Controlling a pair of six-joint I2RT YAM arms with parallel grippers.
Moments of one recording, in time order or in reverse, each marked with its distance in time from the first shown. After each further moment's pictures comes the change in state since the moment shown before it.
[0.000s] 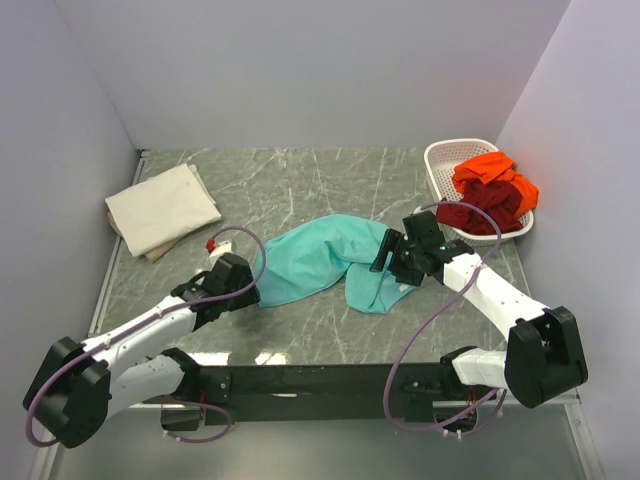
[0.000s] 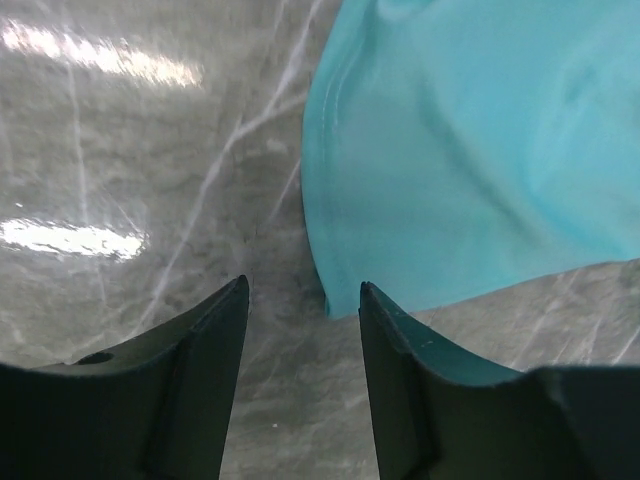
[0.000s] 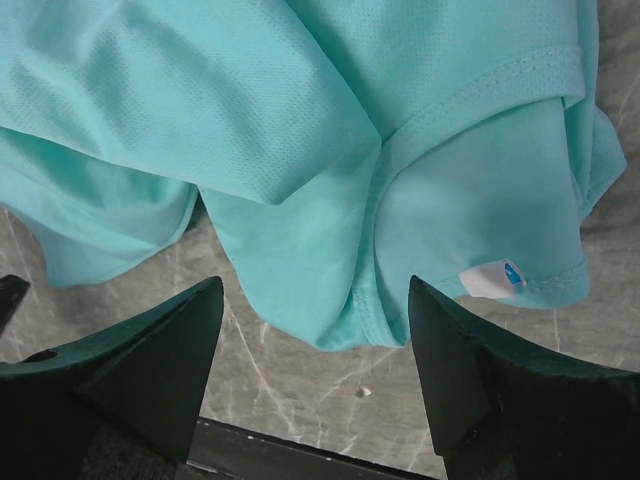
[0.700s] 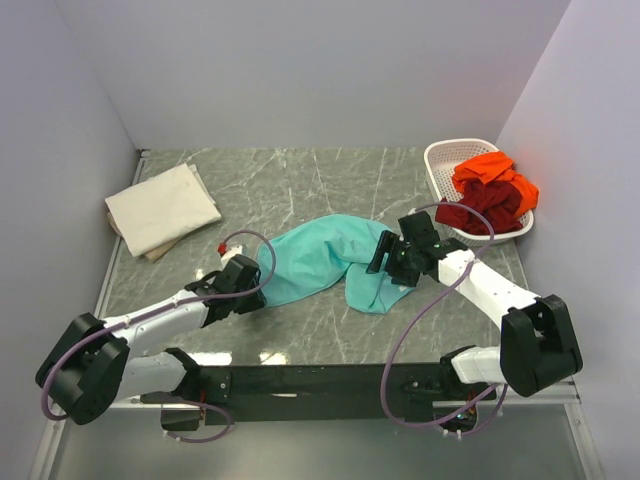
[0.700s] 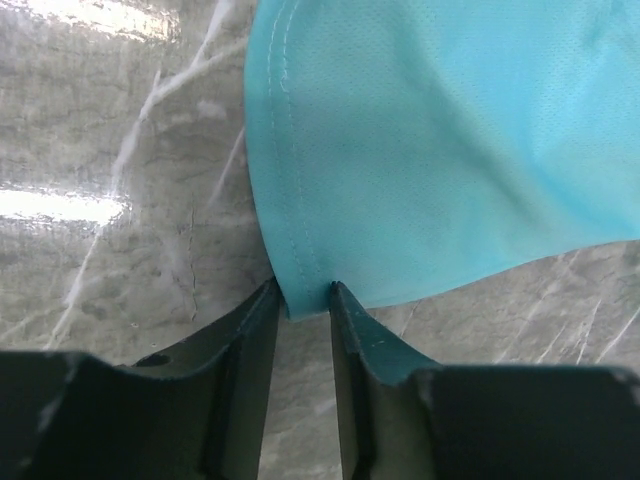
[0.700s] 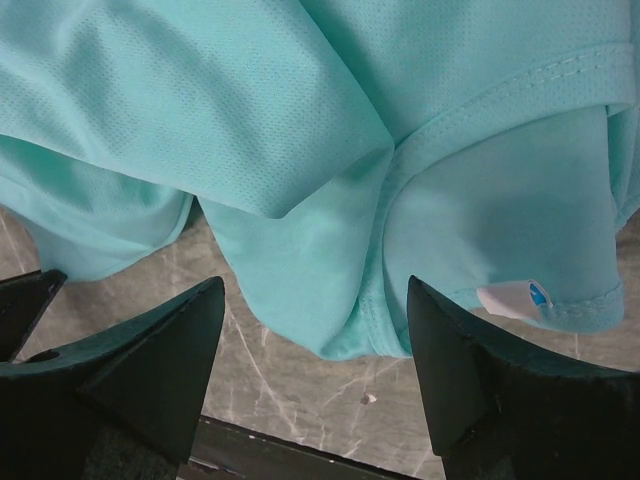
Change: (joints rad) left arm -0.048 0.148 -0.015 0.098 0.082 -0.055; right arm 0.008 0.056 0.000 0.031 -0.027 0.004
